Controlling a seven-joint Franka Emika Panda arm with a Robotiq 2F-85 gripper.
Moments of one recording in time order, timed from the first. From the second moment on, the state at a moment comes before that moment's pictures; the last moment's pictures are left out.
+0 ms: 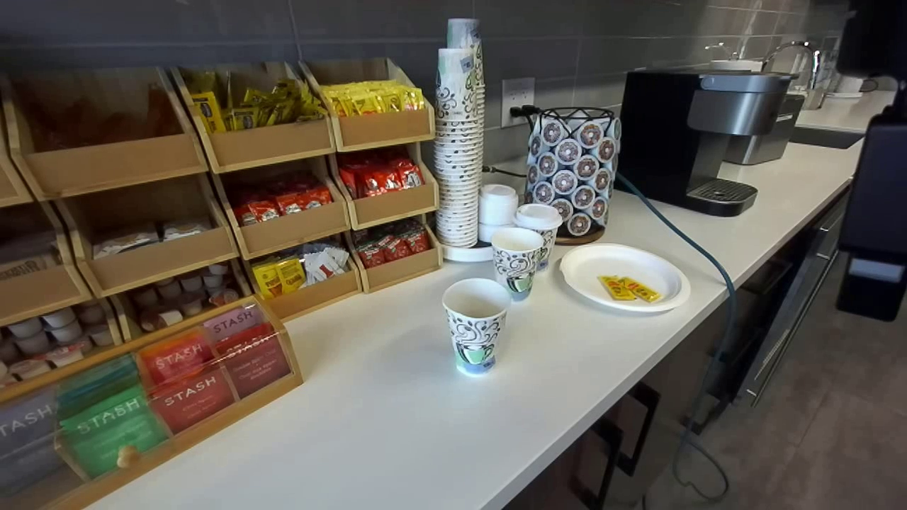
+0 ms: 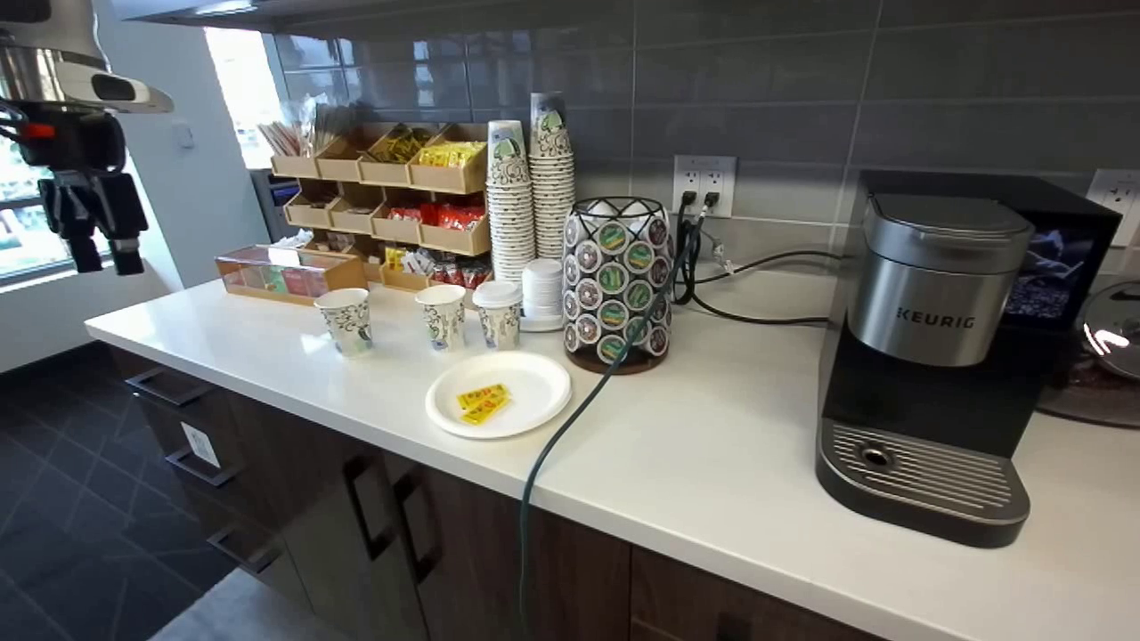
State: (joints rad) arm 0.11 -0.45 0.31 -2.36 0.10 1.76 0.44
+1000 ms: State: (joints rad) arm -0.08 -0.63 -0.19 -2.67 0.13 2.06 -0.01
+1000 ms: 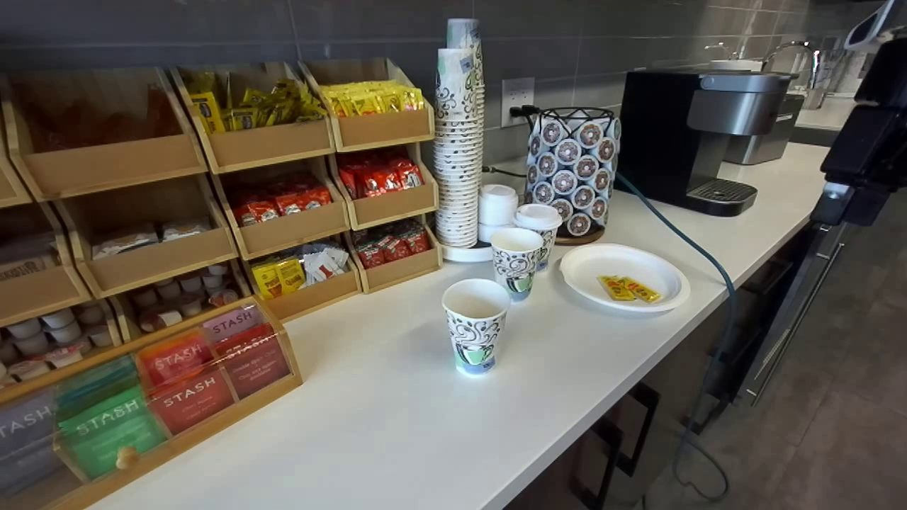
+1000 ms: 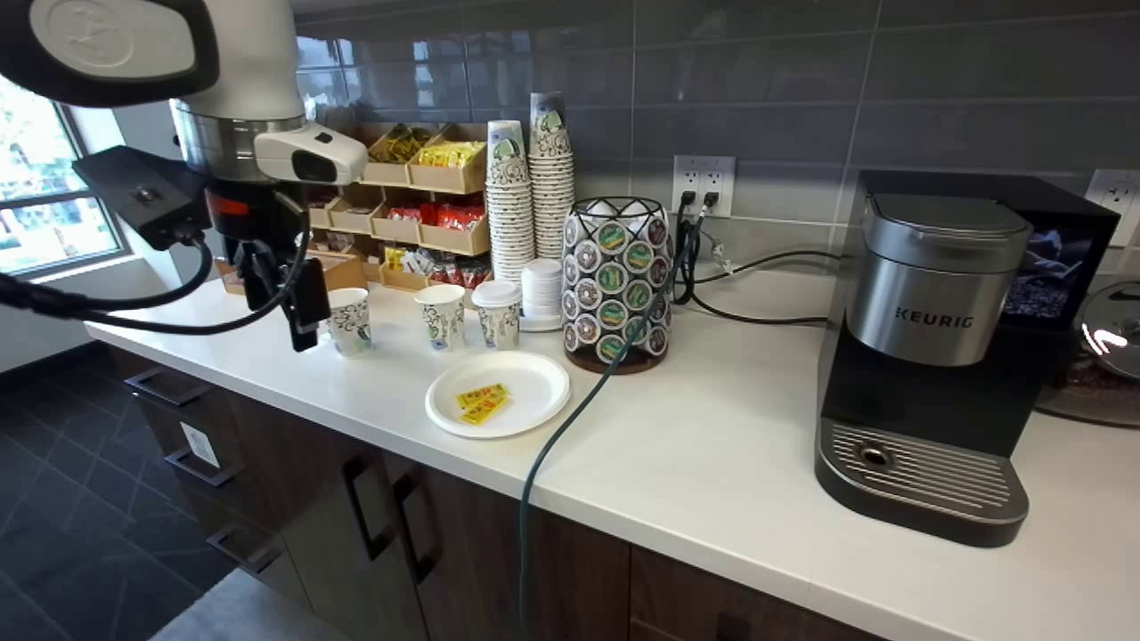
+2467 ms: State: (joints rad) arm -0.08 -0.54 -0.16 -2.58 0.14 2.06 -0.02
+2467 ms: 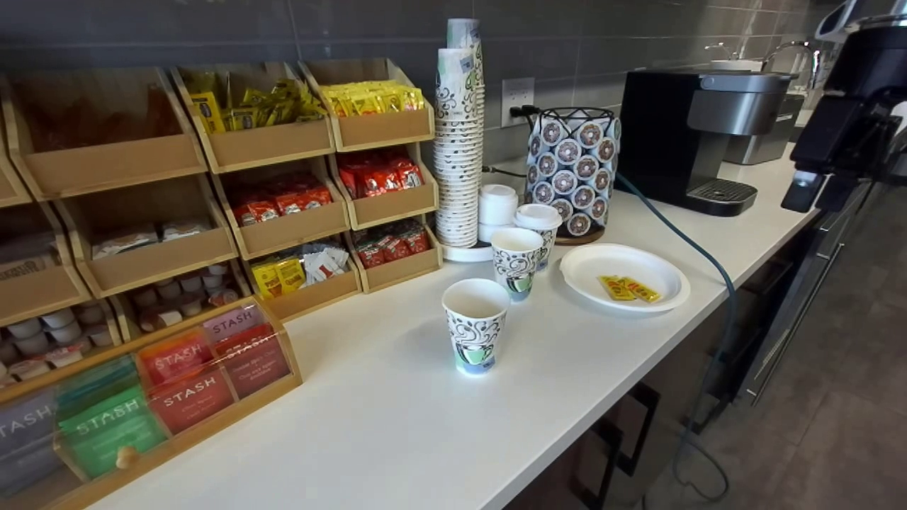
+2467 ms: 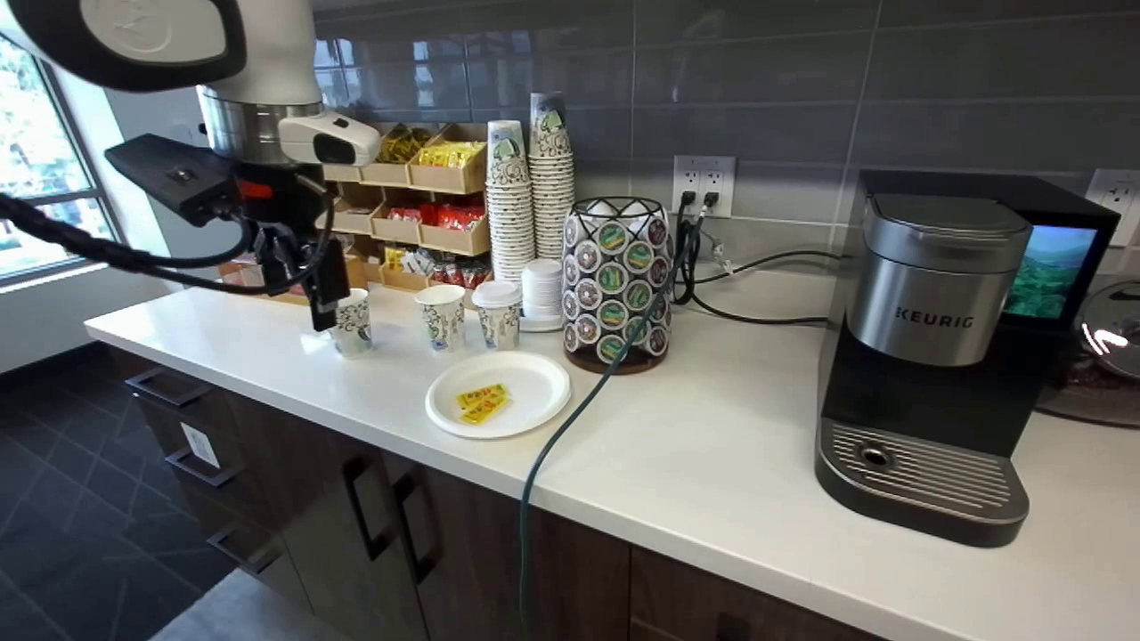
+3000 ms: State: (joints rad) arm -0.08 -0.20 -0.15 -2.36 0.21 2.06 0.07
